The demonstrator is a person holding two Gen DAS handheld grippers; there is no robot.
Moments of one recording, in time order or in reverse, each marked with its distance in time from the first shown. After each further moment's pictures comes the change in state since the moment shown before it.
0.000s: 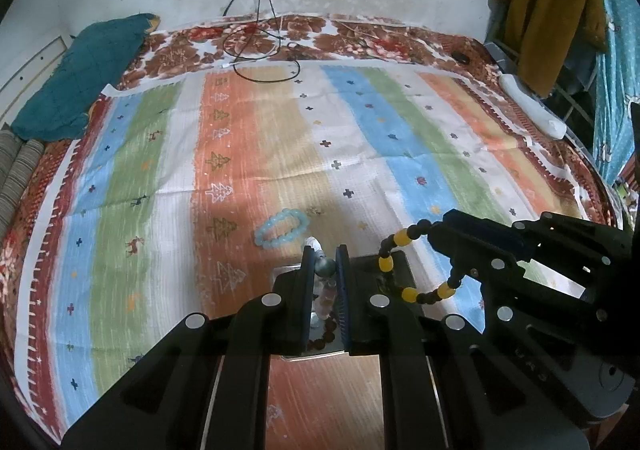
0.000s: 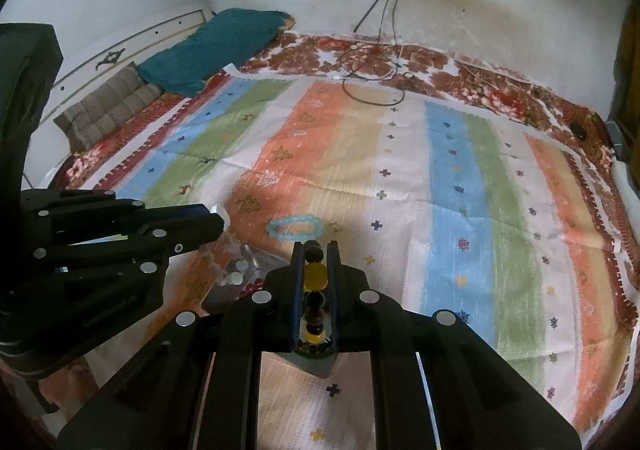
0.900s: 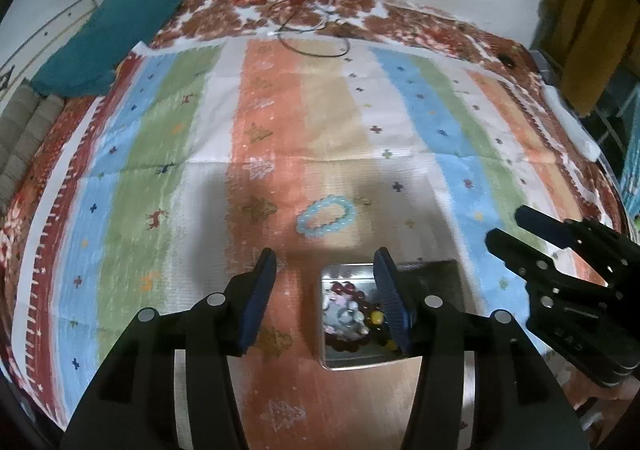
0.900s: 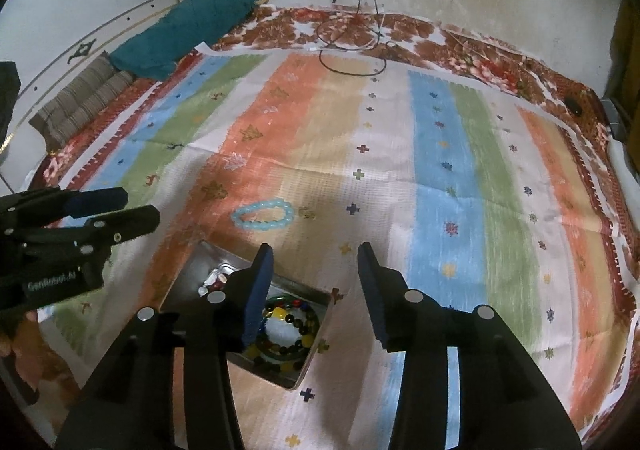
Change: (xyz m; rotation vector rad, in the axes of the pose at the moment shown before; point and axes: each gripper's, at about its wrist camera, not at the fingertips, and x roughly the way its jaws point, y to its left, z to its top) left arm 0.029 0.044 0.009 -0.138 0.090 0.079; right arm 0.039 -0.026 0.010 0.043 0.106 -0.047
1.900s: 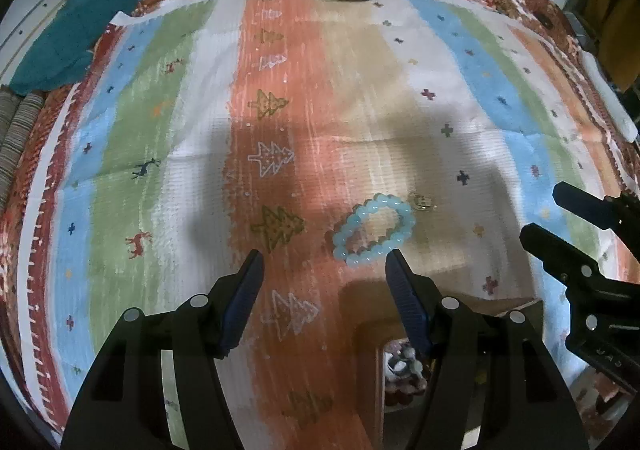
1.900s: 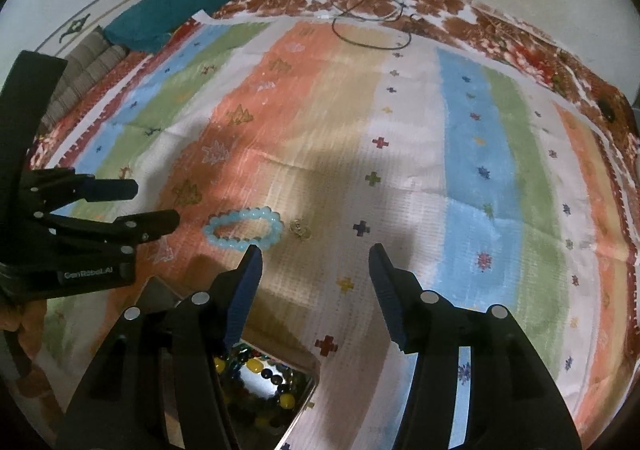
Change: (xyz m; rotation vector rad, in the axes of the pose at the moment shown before) left arm 0.100 0.020 0.040 0.041 0.189 0.069; right arm 0.082 -0.007 0.032 -0.053 0.109 0.043
